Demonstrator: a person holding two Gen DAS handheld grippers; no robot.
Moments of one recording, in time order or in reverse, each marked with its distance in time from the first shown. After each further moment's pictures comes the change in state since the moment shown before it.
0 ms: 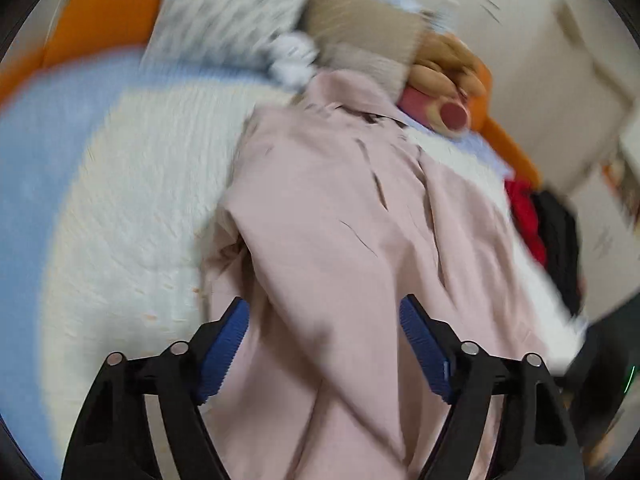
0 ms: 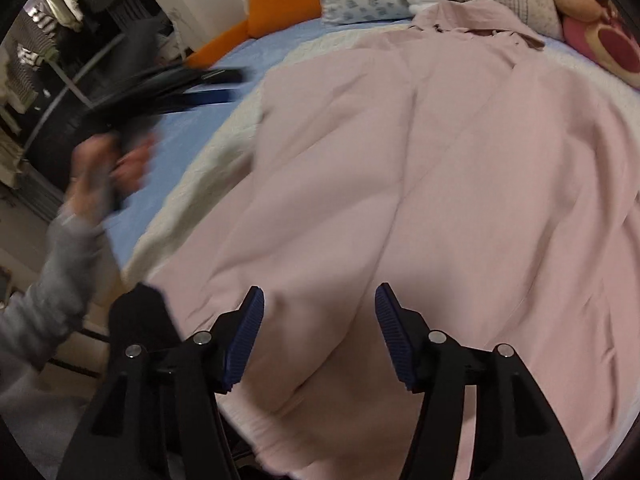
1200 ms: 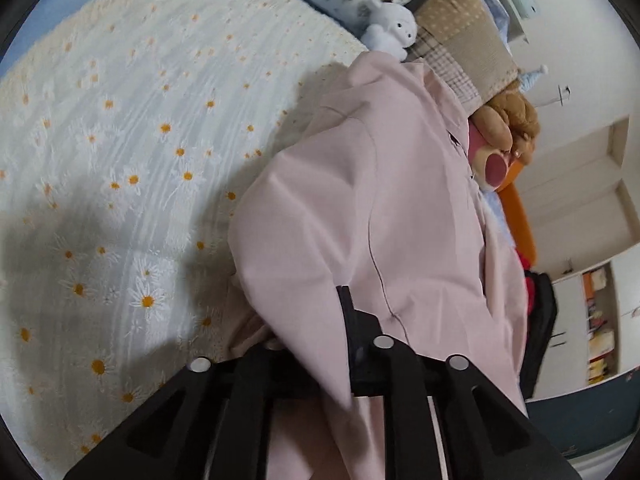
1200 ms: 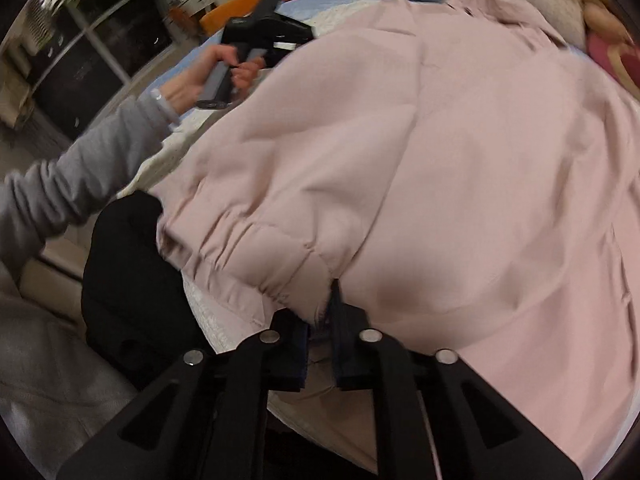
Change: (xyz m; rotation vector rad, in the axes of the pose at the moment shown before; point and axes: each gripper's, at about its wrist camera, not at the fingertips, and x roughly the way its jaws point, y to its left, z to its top) left arm 0.106 0.101 0.001 -0.300 0.037 -0.101; right arm 0.002 0.034 -0.072 -0.220 0.117 -0.116
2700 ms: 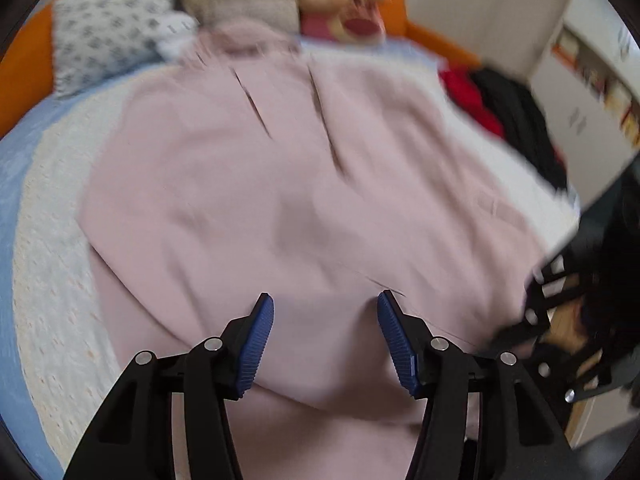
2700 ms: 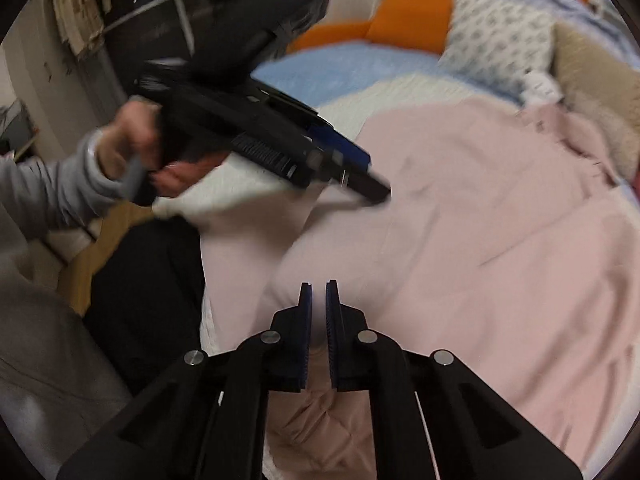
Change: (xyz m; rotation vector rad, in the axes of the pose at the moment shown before) left arm -0.059 -0.190 -0.191 0.708 0.176 0.186; right arm 0.005 0.018 0.064 -0.276 -0.101 0.134
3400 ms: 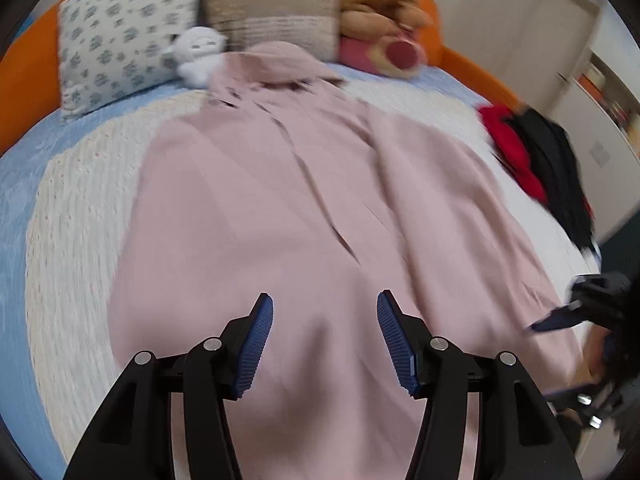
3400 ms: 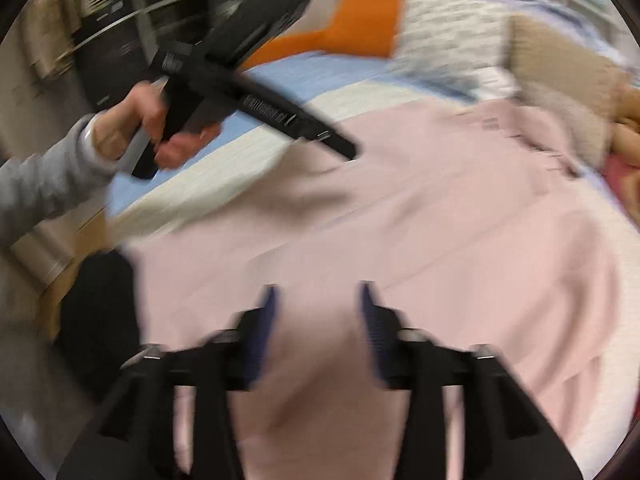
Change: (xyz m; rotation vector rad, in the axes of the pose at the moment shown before) left arm 0.015 0.087 0.132 -0.106 -0.093 0.019; right arm -0.045 -0.123 0.039 0.154 -0.152 -0.195
